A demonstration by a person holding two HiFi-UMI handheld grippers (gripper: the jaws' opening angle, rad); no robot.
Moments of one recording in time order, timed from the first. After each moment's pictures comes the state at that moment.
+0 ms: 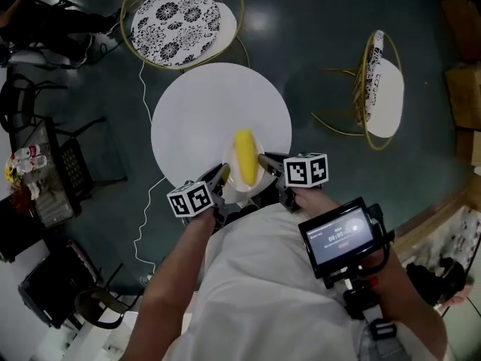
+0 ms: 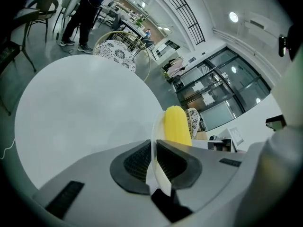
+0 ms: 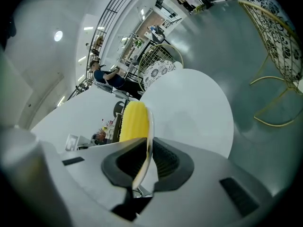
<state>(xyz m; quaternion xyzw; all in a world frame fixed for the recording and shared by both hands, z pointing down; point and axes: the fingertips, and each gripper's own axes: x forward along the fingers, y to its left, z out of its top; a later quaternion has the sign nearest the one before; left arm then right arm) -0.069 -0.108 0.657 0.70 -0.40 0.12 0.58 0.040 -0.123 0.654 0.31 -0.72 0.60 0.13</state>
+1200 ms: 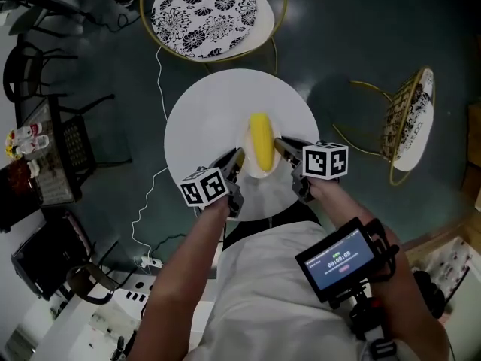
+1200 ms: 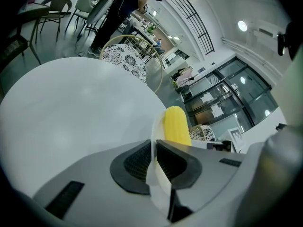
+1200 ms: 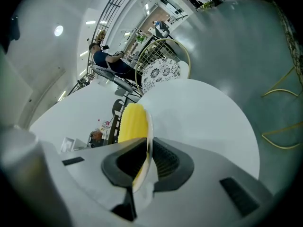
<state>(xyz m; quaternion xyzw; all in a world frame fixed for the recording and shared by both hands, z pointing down) -0.085 -0.212 0.701 0.66 -0.45 0.09 0.59 0.025 -0.244 0.704 0.29 -0.73 0.59 0.16</state>
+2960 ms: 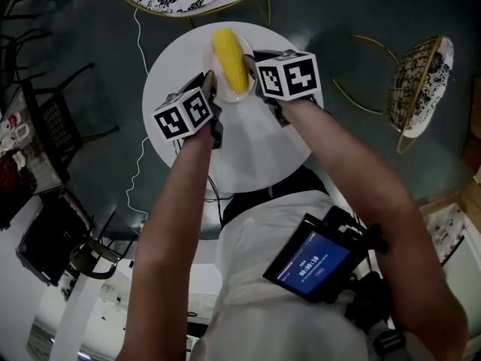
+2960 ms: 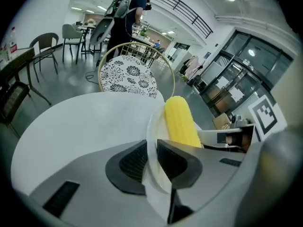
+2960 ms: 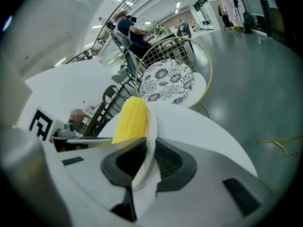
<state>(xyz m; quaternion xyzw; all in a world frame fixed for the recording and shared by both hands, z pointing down) -0.132 -0.320 0.741 0.65 -0.54 0.20 0.50 -0.037 -0.356 0.741 0.31 -0.78 0.46 0.27</state>
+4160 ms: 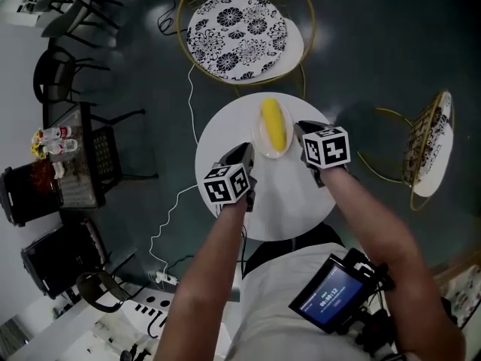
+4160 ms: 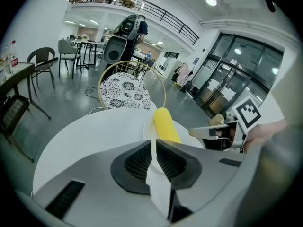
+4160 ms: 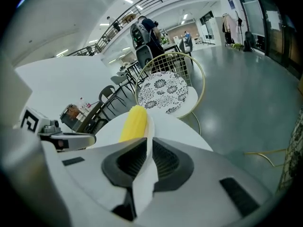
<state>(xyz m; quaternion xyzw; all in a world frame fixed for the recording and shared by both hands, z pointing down) -0.141 -0.288 0.686 0.69 -0.54 0.18 0.43 -0.004 -0.350 0.707 0.35 -0.80 0.40 0.28</state>
